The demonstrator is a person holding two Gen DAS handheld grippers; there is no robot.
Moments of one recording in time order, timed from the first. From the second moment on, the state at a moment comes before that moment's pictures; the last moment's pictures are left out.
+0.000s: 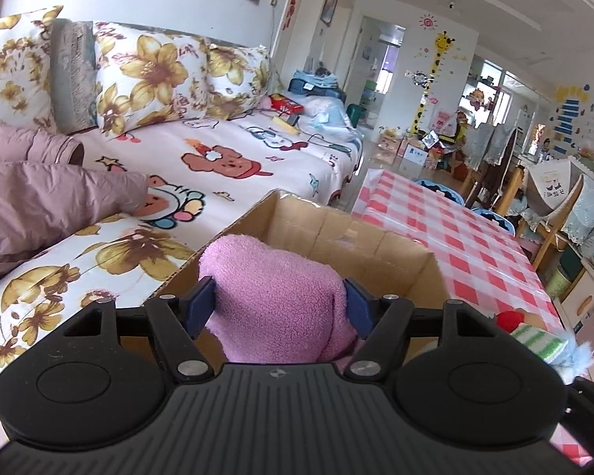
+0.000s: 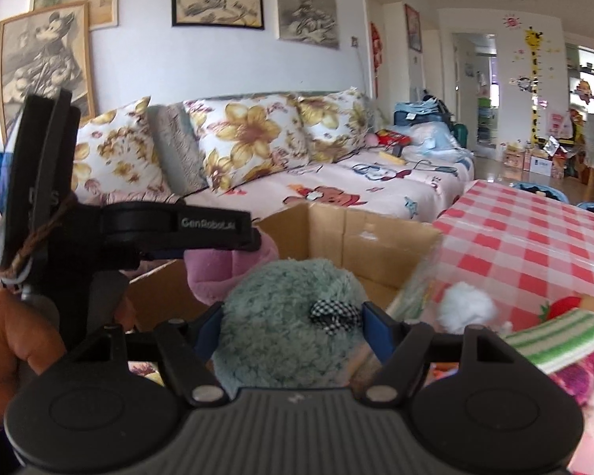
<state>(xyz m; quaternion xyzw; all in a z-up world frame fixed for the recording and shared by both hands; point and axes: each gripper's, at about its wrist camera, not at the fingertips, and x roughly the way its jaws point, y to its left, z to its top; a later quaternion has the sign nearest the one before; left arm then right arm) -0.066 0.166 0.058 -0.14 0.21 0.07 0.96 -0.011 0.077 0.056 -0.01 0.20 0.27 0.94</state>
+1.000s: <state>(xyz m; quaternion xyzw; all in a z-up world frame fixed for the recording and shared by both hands) -0.087 0.135 0.066 -0.09 0.18 0.02 0.98 -0.056 0.006 0.041 0.05 0.24 0.13 0.96</state>
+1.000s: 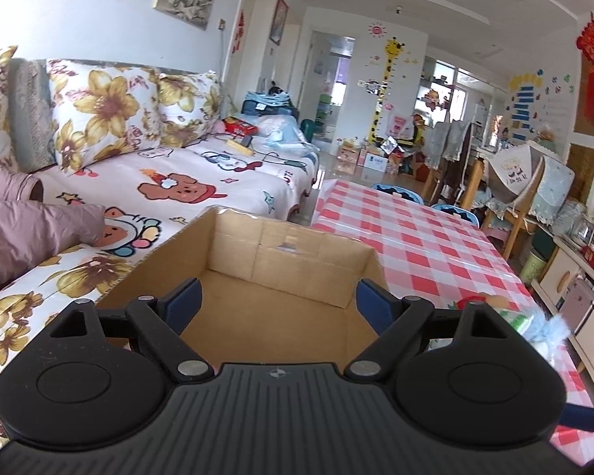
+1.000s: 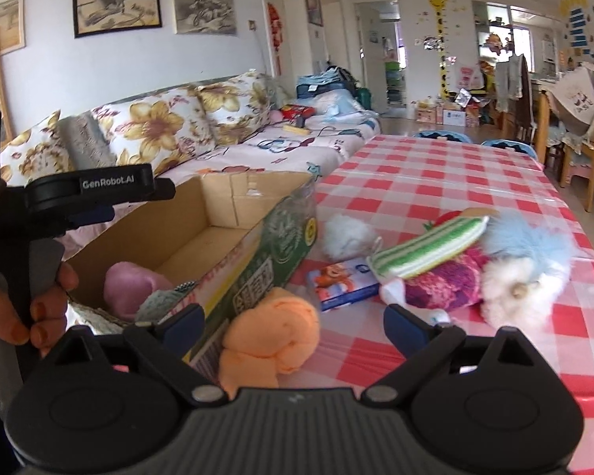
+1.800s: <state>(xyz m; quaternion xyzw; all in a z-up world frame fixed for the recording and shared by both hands) -0.080 0.112 0.060 -0.02 0.17 -0.05 0.98 -0.068 -0.053 0.028 0.08 0.22 0.08 0.97</state>
